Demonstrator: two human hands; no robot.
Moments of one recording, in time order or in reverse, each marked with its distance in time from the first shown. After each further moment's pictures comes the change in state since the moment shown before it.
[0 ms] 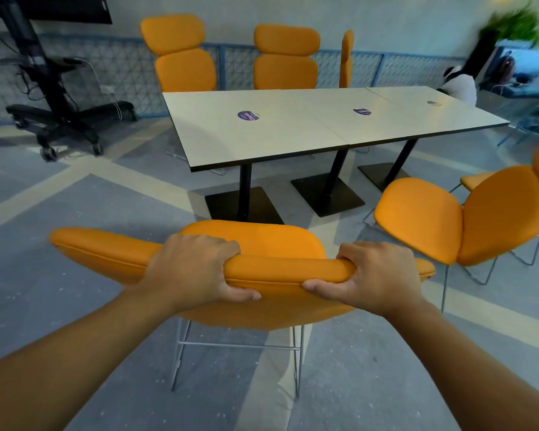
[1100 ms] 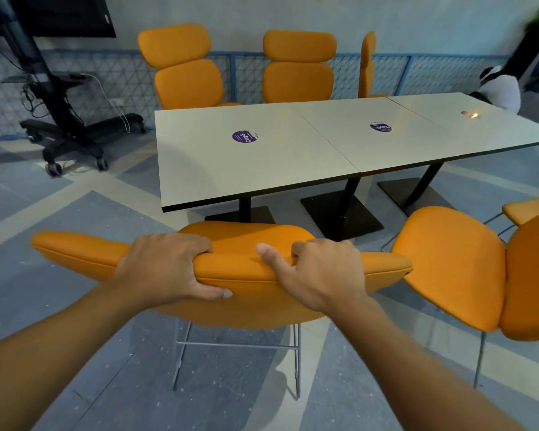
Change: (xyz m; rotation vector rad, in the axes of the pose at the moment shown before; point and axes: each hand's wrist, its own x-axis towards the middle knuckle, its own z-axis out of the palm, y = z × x) left_hand 0.226 -0.061 0.051 -0.012 -0.169 -0.229; right_hand 0.217 0.092 0.083 0.115 -0.086 0.032
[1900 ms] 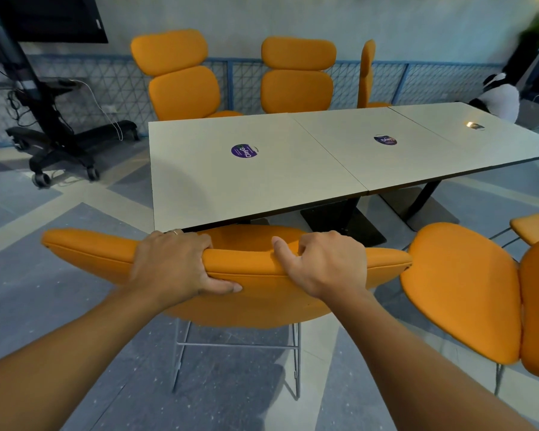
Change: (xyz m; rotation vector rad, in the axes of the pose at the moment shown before) left_hand 0.098 -0.044 0.010 0.089 0.059 -0.108; right_hand 0.112 0.008 0.029 -0.033 0.017 0.134
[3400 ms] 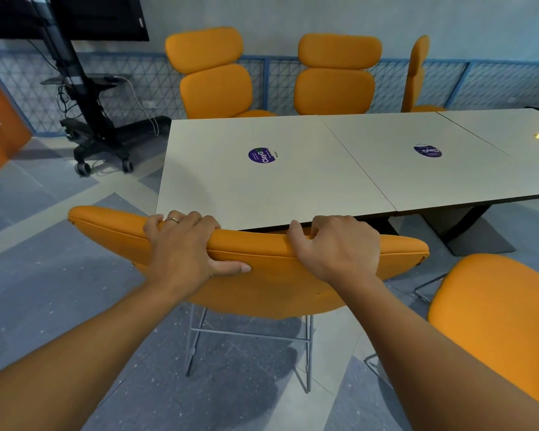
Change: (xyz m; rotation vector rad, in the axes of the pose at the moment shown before) left_hand 0.094 0.041 0.032 -0.078 0.170 -0.283; right_hand 0.113 0.067 0.026 0.038 0.054 -0.059
